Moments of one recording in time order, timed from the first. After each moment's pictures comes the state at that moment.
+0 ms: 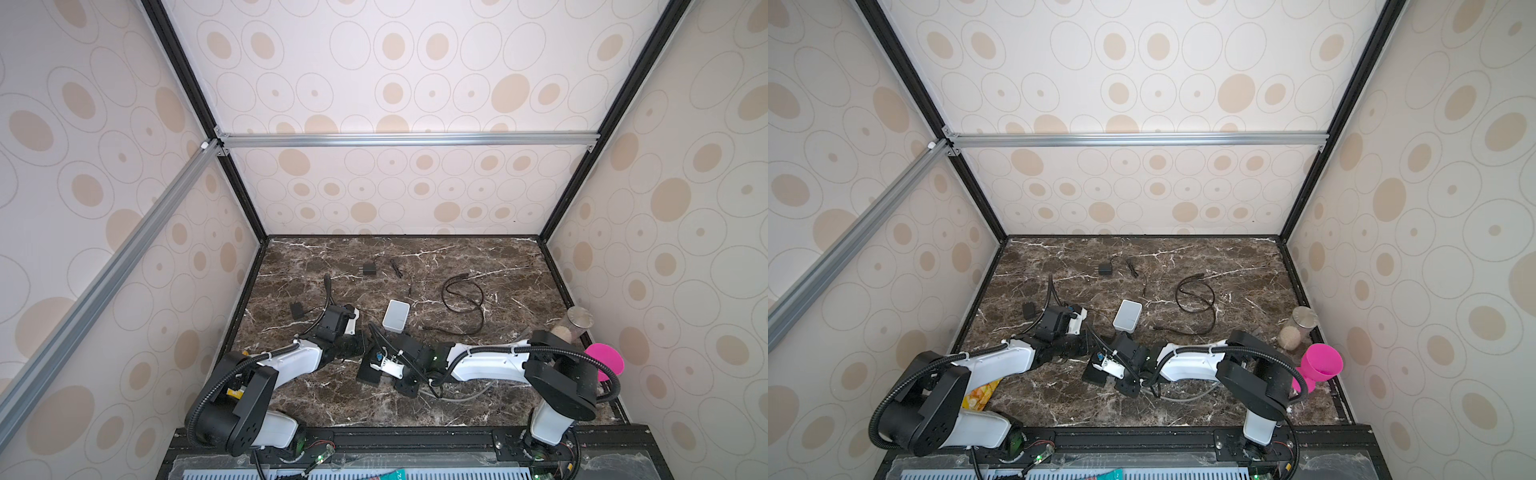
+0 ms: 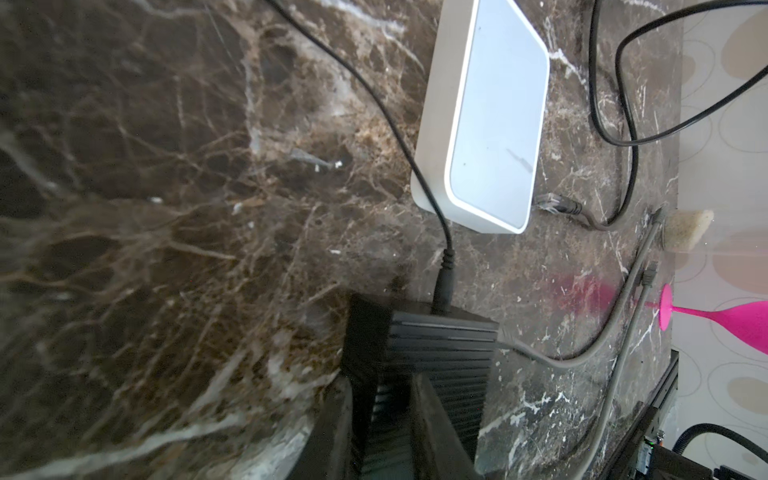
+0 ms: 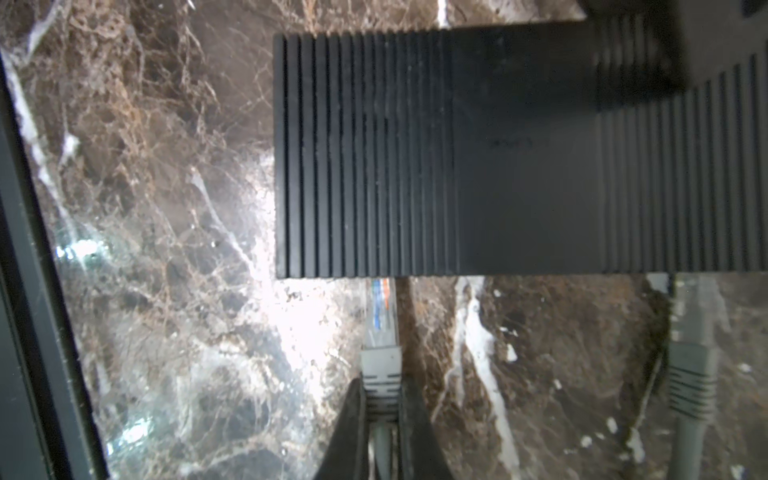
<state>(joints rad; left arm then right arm) -0.42 1.39 0.51 -0.03 0.36 -0.61 1.10 1.73 0.92 -0.26 -0.11 -0.11</state>
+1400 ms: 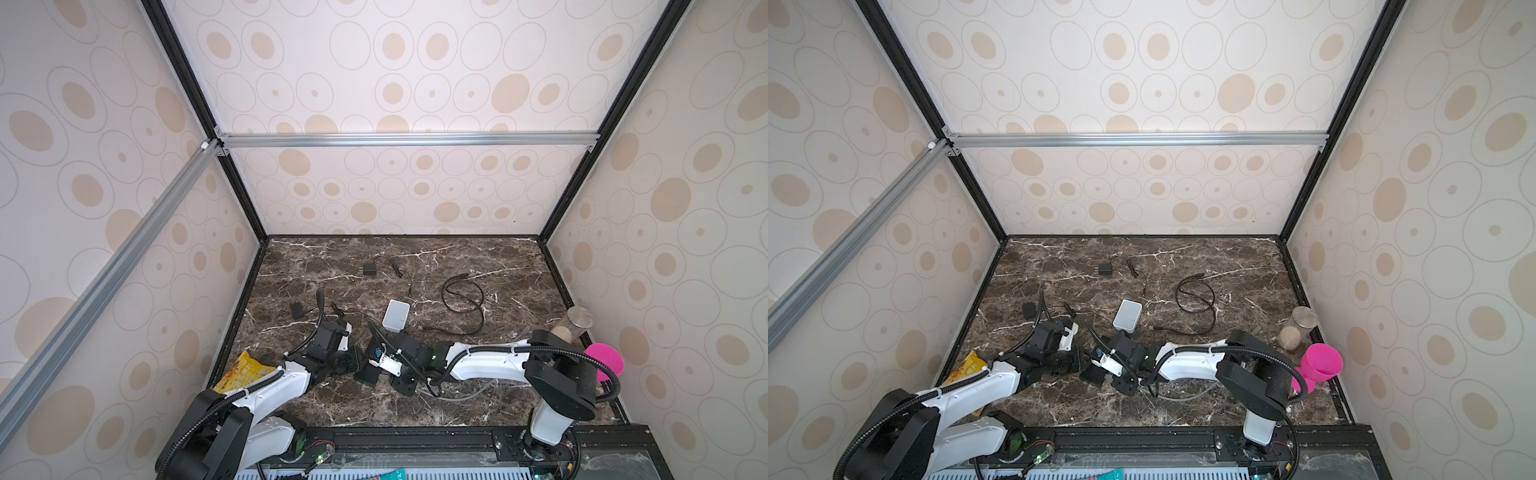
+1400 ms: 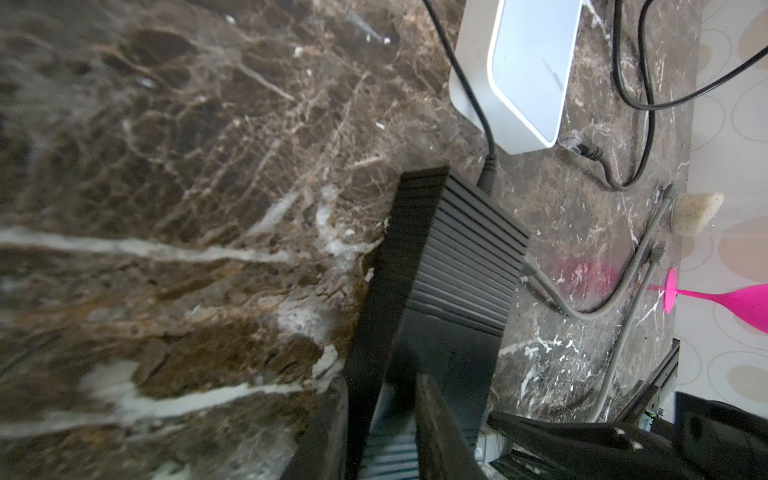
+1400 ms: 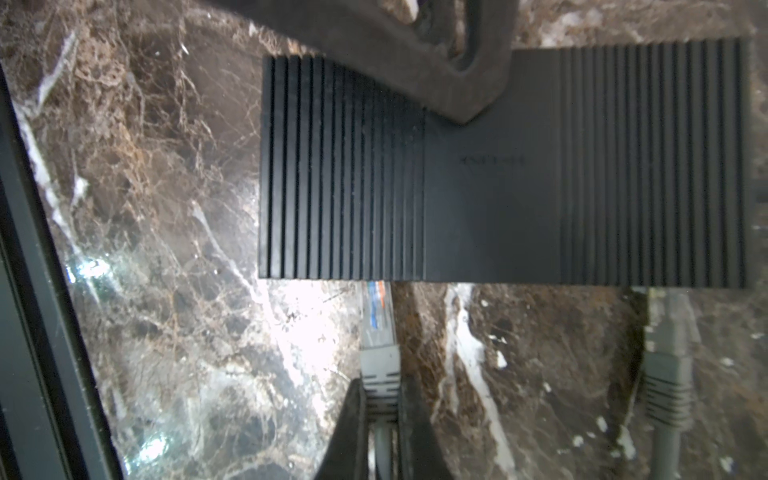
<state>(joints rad) -0.46 1.16 0.35 -0.12 0.32 -0.70 1.10 1.73 0.95 -0.28 -0.10 -0.05</state>
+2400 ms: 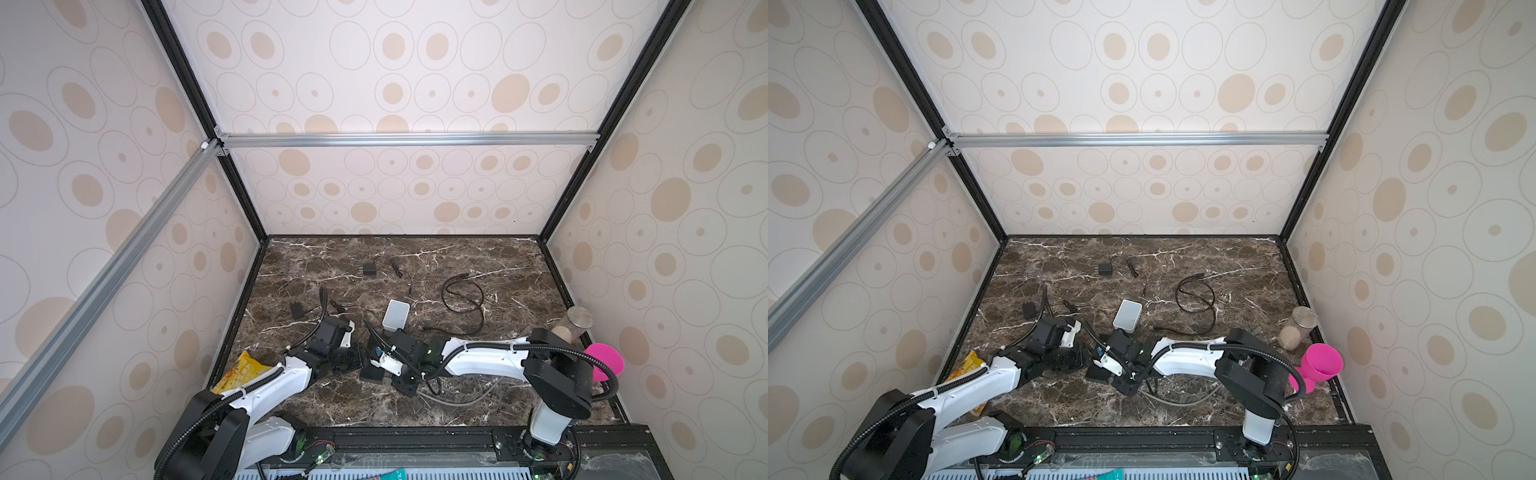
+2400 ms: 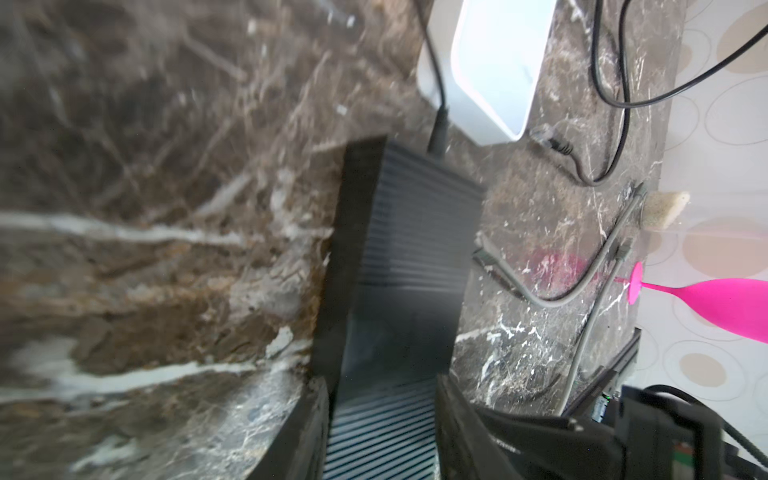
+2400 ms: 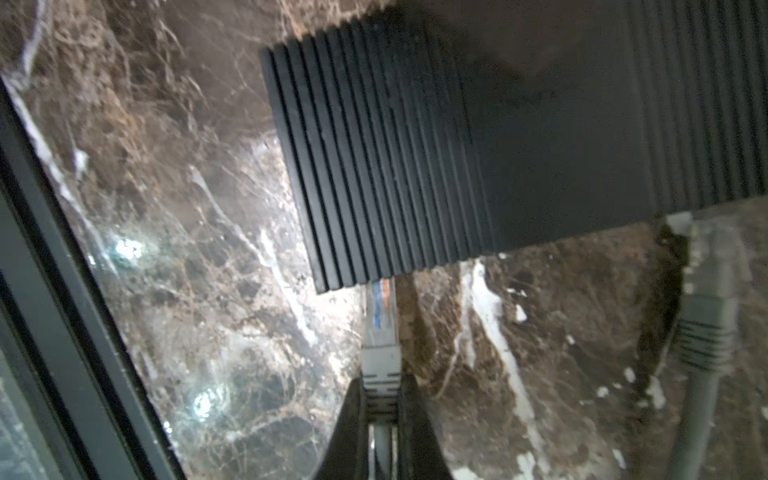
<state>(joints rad) -0.48 1.16 0.45 -0.23 0.35 -0.72 1.10 1.75 1.03 -0.45 -0.15 0.01</state>
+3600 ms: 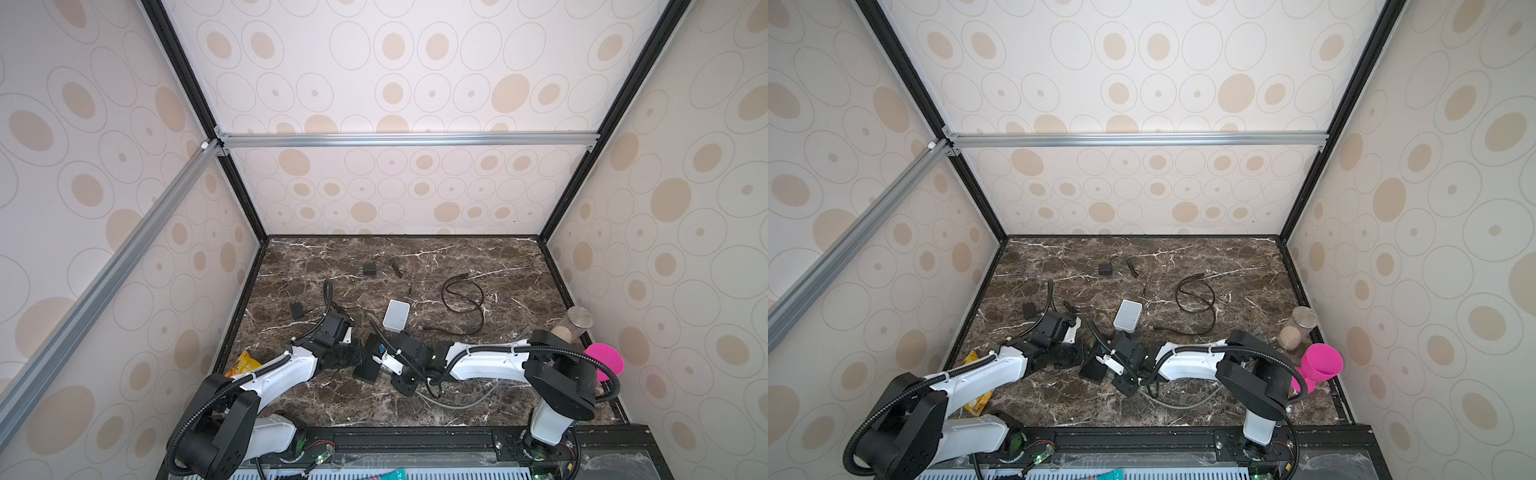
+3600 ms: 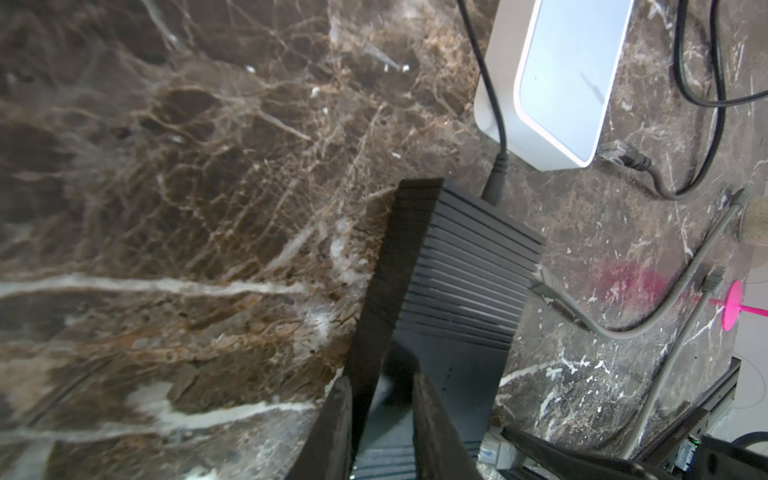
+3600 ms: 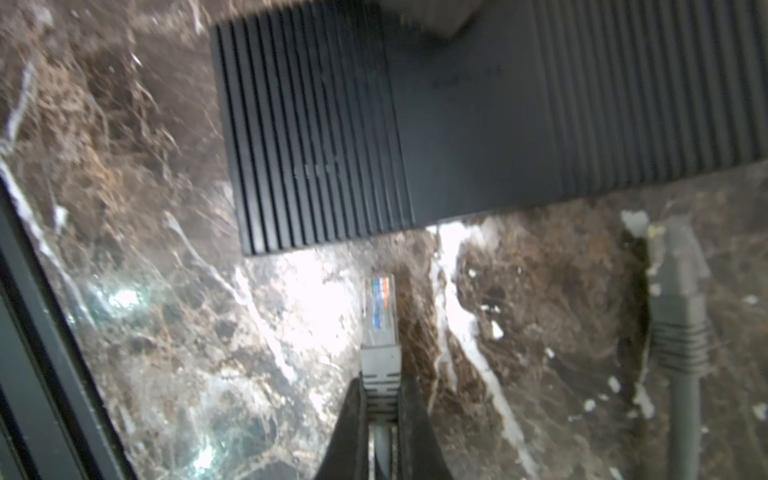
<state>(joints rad) -0.46 1.26 0.50 -0.27 0.24 -0.64 1.10 1.73 0.93 -0.30 -0.09 0.09</state>
